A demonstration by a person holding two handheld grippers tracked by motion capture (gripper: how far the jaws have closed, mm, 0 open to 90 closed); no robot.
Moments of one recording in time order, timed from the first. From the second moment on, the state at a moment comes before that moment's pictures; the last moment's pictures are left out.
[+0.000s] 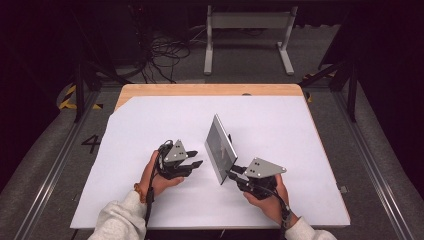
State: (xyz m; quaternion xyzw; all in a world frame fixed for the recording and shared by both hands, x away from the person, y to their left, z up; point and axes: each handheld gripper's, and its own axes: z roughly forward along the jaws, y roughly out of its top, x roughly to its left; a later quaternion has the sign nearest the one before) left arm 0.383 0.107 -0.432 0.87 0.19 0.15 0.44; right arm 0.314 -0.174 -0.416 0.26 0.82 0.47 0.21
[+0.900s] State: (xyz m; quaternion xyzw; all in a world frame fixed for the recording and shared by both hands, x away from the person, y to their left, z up) left arm 0.379 0.106 -0.431 0.87 0.20 0.15 0.43; right arm 0.331 -0.181 -0.420 0.30 0.79 0.50 0.20
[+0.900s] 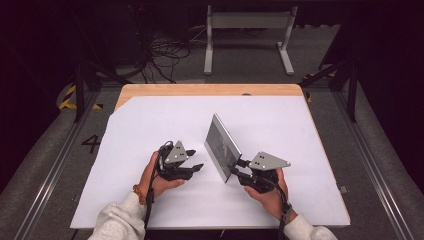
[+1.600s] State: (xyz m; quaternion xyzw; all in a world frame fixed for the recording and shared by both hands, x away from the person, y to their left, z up) left arm 0.381 0.108 -0.432 0.87 0.20 0.14 0.43; right arm 0.339 -0.181 -0.424 0.30 0.78 0.51 0.18
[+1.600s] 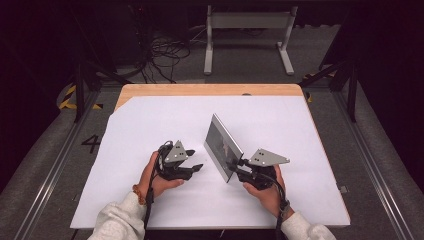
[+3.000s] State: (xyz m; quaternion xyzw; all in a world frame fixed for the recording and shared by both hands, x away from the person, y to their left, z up) left arm 0.411 0.089 -0.438 0.87 0.21 0.12 0.43; right arm 0.350 -0.214 -0.418 0.28 0.80 0.51 0.15
